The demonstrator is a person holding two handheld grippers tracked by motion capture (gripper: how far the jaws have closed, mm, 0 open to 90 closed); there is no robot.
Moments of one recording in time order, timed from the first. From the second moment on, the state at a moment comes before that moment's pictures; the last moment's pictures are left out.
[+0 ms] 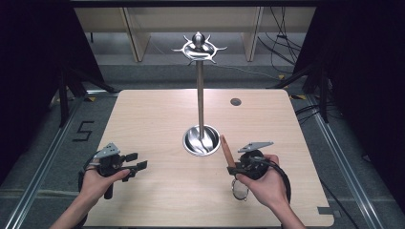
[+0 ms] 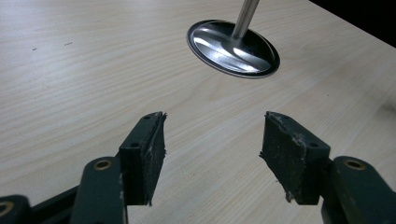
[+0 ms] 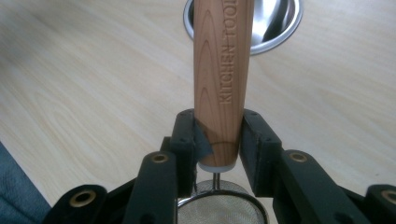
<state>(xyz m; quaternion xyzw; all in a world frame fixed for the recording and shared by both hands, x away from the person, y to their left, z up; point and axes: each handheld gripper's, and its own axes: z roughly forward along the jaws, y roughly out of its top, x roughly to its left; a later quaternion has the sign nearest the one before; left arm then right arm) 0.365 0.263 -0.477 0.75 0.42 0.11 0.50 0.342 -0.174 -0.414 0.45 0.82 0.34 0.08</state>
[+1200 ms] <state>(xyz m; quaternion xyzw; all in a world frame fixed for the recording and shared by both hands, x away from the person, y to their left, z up) 0.364 0.264 -0.477 0.75 0.43 0.12 0.49 0.353 -0.177 -0.357 0.42 0.78 0.44 0.14</state>
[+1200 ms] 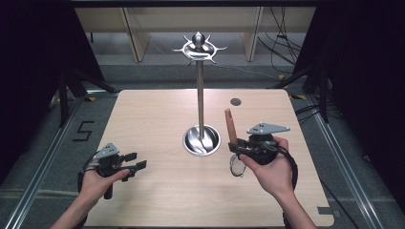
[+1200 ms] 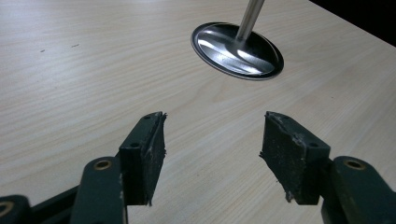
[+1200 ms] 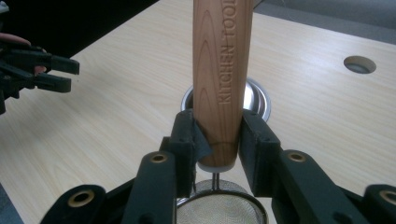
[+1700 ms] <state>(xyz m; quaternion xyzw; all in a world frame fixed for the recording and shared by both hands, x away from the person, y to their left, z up) 0.364 0.266 -0.477 0.75 0.43 0.12 0.49 0.360 -0.172 -0.344 0.42 0.77 0.45 0.16</state>
